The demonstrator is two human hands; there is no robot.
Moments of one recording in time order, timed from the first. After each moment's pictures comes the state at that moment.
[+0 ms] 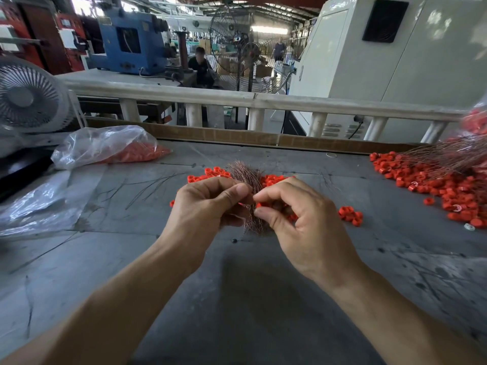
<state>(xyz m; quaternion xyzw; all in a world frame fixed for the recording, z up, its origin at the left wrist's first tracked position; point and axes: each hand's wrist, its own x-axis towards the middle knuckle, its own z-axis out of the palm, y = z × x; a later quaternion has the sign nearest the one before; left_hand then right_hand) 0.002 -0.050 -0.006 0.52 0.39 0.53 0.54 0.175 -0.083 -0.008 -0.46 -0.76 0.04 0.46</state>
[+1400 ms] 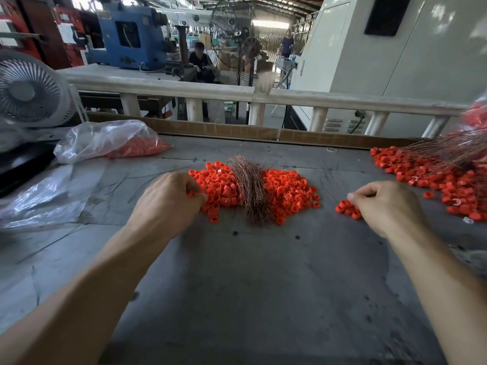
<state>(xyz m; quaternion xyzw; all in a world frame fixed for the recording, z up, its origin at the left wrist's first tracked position) -0.047 -0.015 -0.015 0.68 0.67 0.28 0.14 0.301 -0.043 -0.020 -0.84 -0.45 0.05 0.30</state>
